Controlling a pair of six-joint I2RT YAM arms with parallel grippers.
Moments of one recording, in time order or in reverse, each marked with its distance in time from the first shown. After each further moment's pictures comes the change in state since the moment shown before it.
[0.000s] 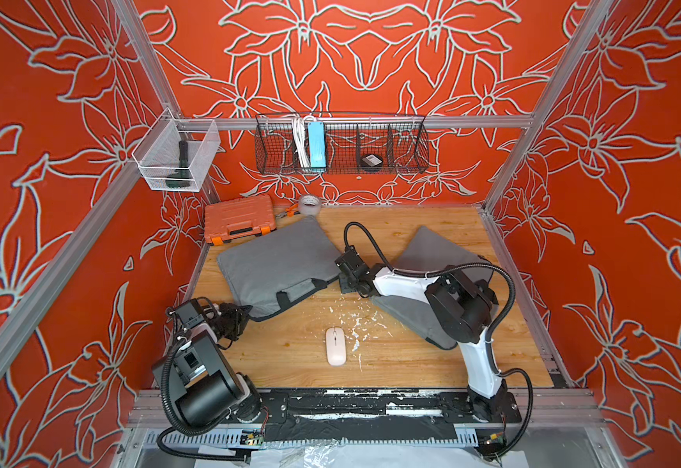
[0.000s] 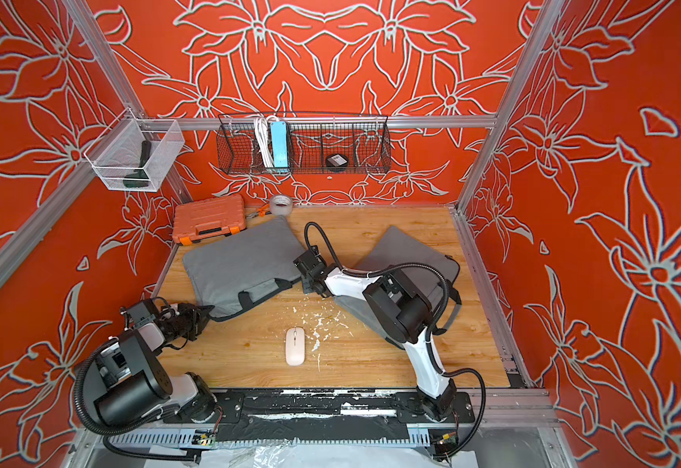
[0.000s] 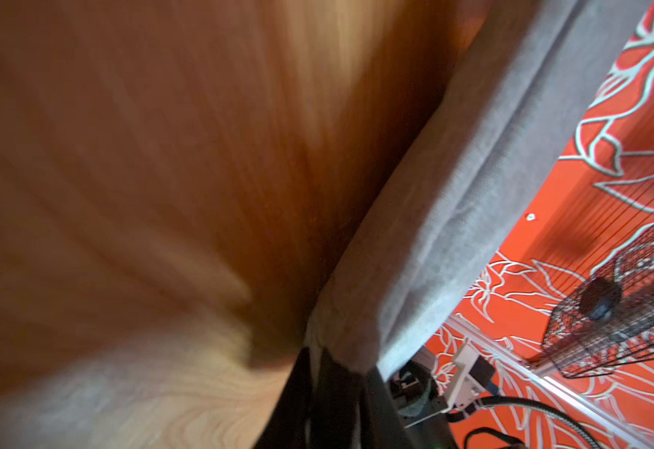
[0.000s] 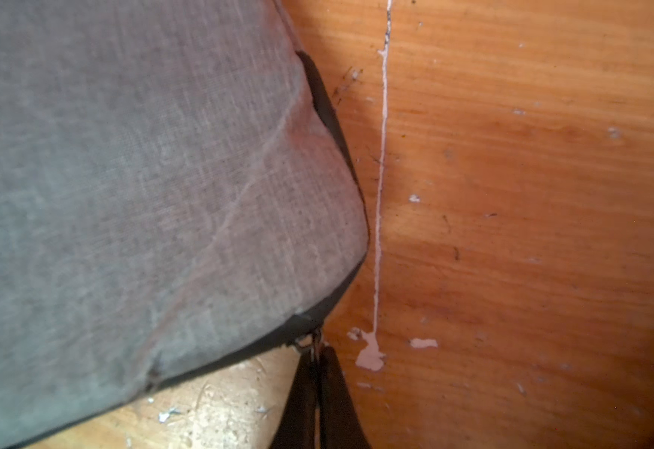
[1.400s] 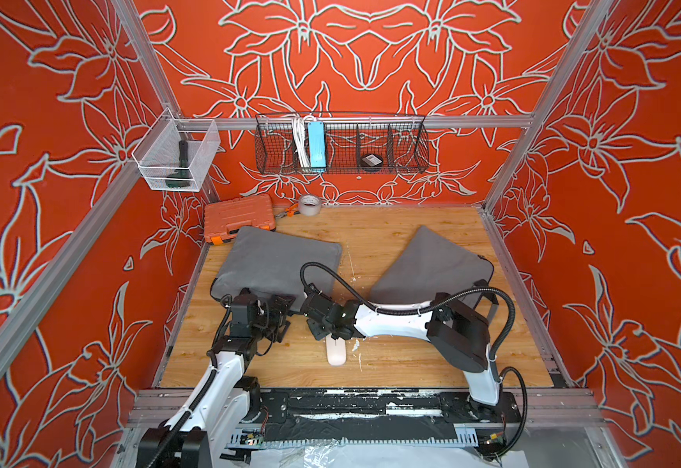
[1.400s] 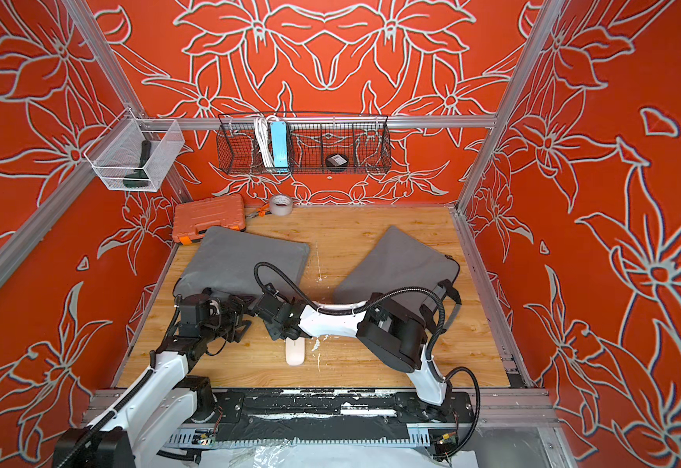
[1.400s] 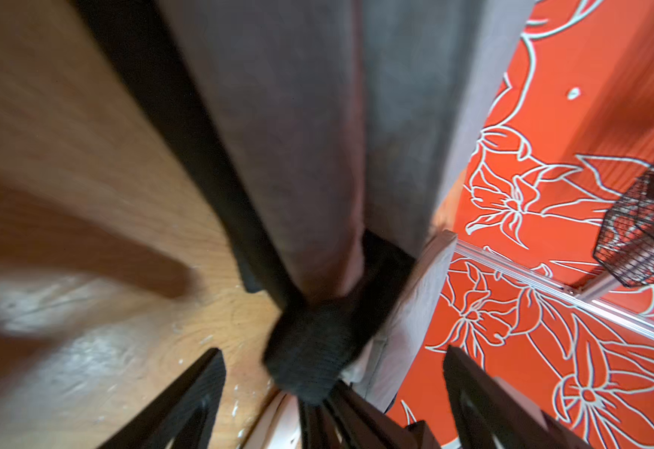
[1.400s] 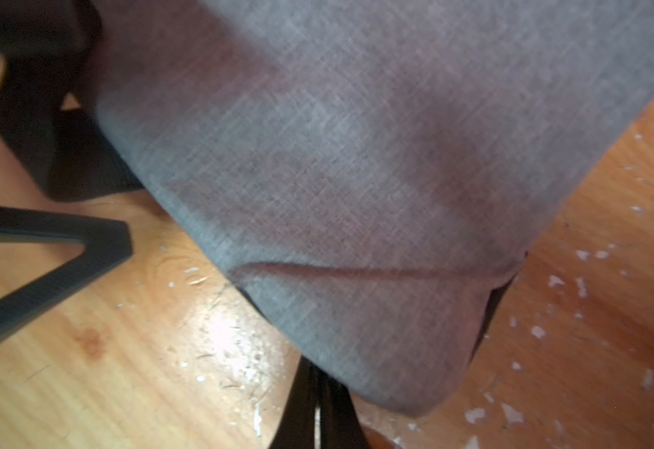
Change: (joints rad) left arm -0.748 -0.480 -0.173 0.108 -0.361 -0.556; right arm 0.369 -0.070 -0.025 -0.027 -0.040 -0.020
